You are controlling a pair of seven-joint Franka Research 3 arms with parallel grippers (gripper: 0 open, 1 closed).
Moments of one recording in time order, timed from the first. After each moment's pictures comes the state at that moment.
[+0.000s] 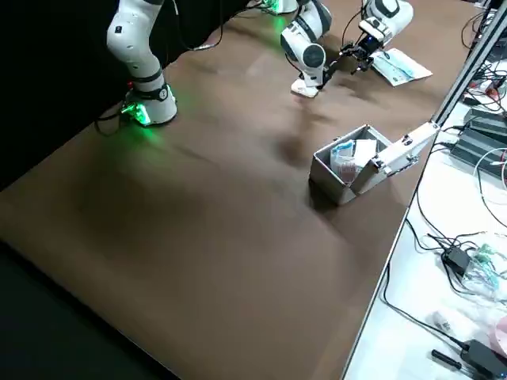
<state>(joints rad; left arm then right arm) -0.23 0.93 -0.26 -1.41 -0.98 1.98 2.09 0.58 0.59 0.07 -1.93 1.27 2.28 -0.25</state>
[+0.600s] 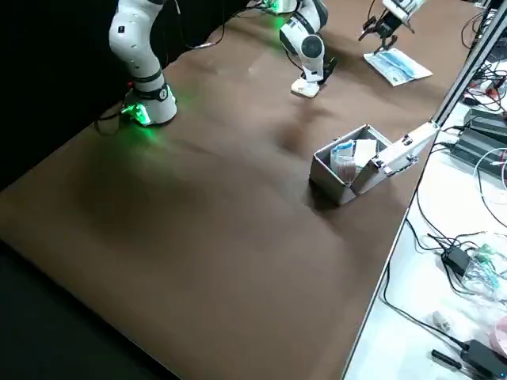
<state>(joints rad) -0.21 0.80 -0.15 -1.36 -0.75 1.84 1.81 0.66 0.62 0.07 -1.91 1.27 2.43 -0.25</state>
